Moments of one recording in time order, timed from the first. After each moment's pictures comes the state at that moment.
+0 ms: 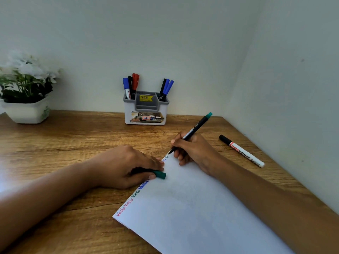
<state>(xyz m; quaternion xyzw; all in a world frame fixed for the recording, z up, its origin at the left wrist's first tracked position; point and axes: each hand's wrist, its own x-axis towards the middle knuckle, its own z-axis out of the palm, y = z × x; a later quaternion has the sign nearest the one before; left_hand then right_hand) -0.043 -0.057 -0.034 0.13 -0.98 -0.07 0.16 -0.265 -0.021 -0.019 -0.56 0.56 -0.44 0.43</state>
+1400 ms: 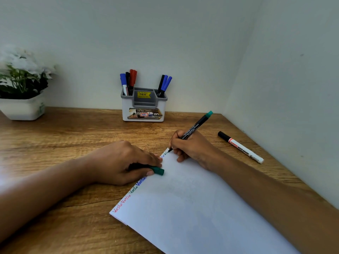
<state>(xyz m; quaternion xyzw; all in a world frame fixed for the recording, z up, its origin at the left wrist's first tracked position) -0.044 -0.057 -0.034 0.12 -0.97 -0.07 0.18 -0.262 -0.024 -0.020 -0.59 0.59 -0.40 0.37</state>
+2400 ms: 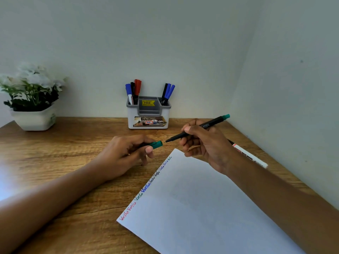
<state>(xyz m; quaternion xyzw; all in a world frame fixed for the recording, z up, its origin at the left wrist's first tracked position) -0.041 -0.054 -0.027 0.27 -0.87 -0.23 0.35 -0.262 0.009 0.017 -0.54 0.46 -0.54 0.45</state>
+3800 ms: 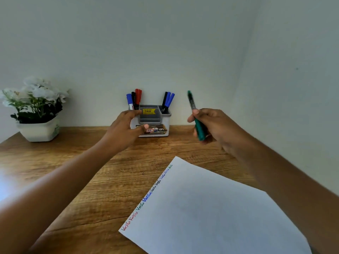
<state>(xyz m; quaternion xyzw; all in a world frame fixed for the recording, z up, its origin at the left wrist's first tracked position) -0.063 -0.115 0.010 0.51 -0.77 -0.16 0.36 -0.279 -0.006 0.064 -0.57 0.60 -0.46 0.32</state>
